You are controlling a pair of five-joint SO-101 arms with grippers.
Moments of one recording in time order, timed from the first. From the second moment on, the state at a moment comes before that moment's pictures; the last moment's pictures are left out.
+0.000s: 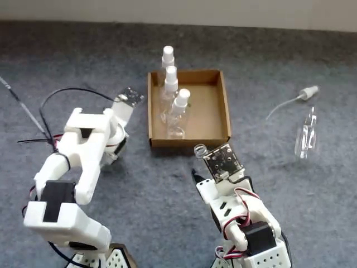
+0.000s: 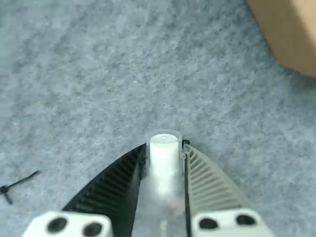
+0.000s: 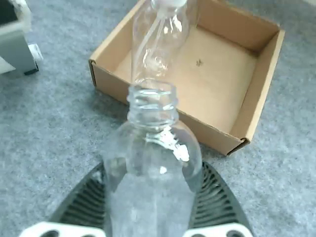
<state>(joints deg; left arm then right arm) -6.0 4.1 28.4 60.5 -23.9 -24.3 -102.8 83.7 58.9 13.8</state>
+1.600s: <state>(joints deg) 44.6 -30.7 -29.5 64.5 0.8 -35.3 -104.6 81.3 34.0 2.2</state>
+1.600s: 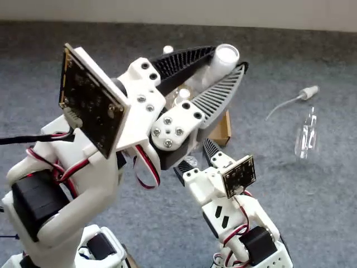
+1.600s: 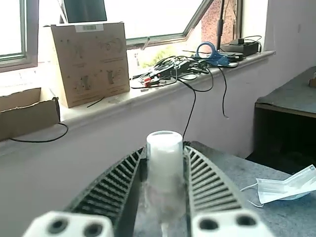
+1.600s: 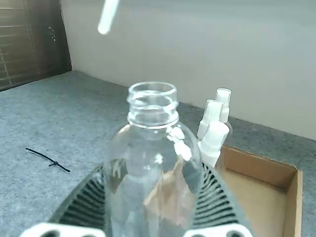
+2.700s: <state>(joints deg) 39.2 -30.7 -15.3 54.3 0.8 -35.3 -104.6 81.3 34.0 1.7</state>
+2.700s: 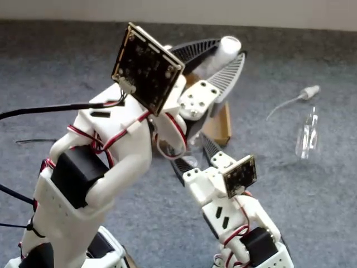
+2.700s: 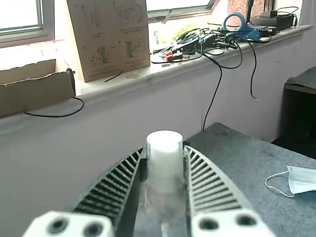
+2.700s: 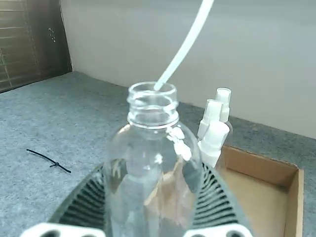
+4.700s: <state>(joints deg) 37.4 -50.2 18.2 58.9 1.1 -29.5 -104.5 79.3 34.0 -2.0</state>
